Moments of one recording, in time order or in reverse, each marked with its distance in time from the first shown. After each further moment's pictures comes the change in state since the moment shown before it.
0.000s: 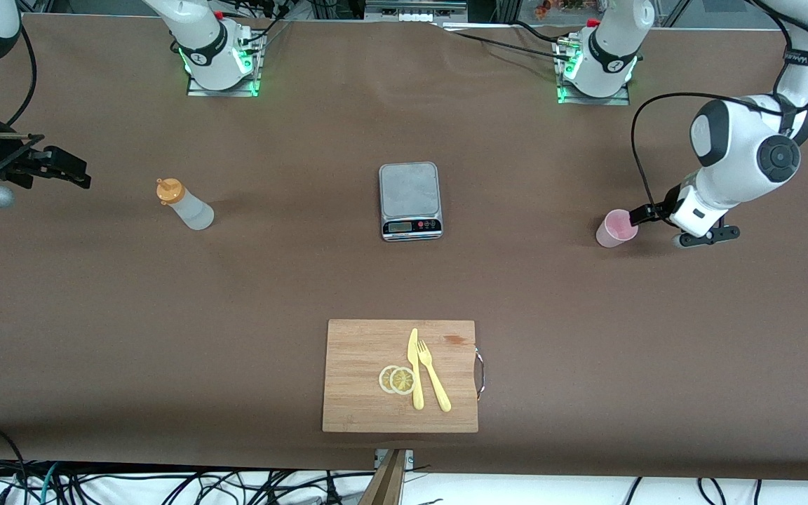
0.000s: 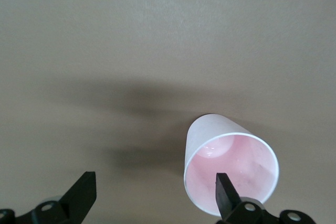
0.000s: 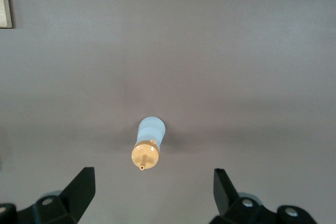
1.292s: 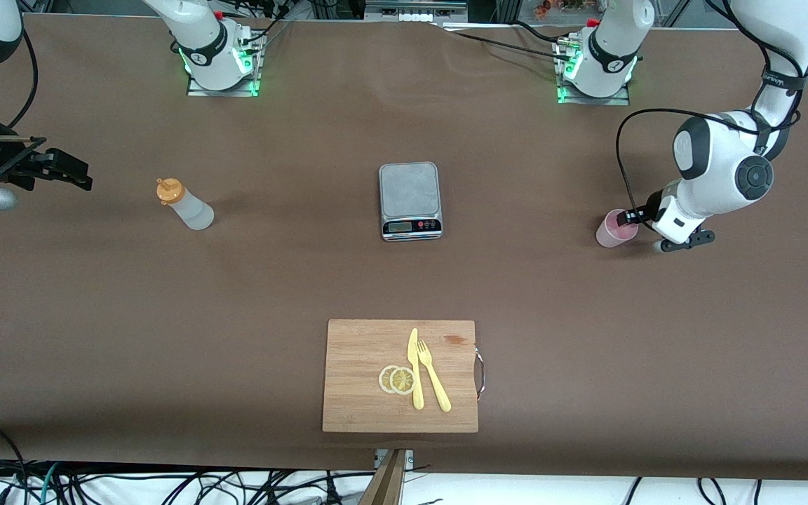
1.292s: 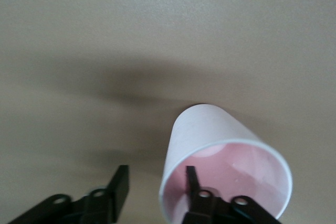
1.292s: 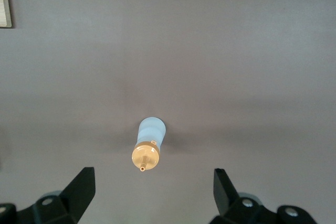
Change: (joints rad) left arm -0.010 0.079 -0.015 -0.002 -0.075 0.012 -0.012; right arm 0.002 0.006 0.003 0.003 0.000 0.001 0.000
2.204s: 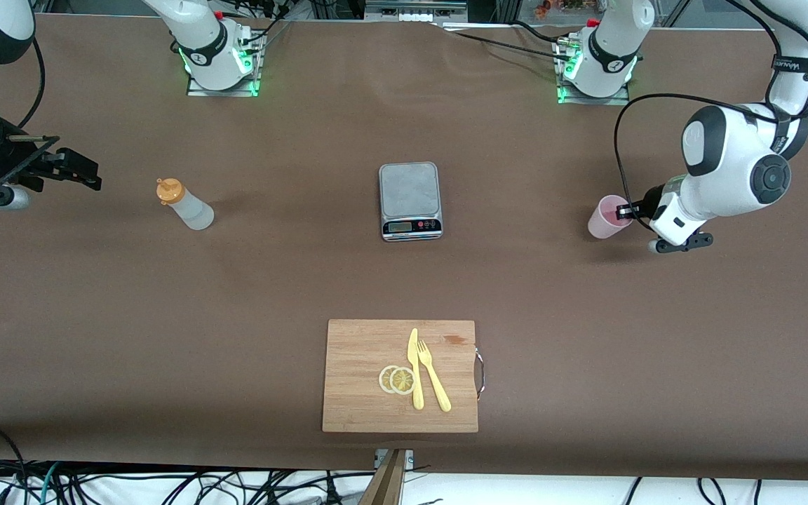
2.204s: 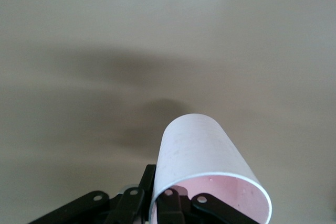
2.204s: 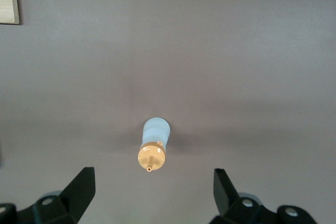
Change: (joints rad) left arm -0.028 -0.076 -0.075 0.176 -0.098 -0.284 -0.019; right arm 0.017 0.002 0.007 0.003 -0.001 -0.001 0.000
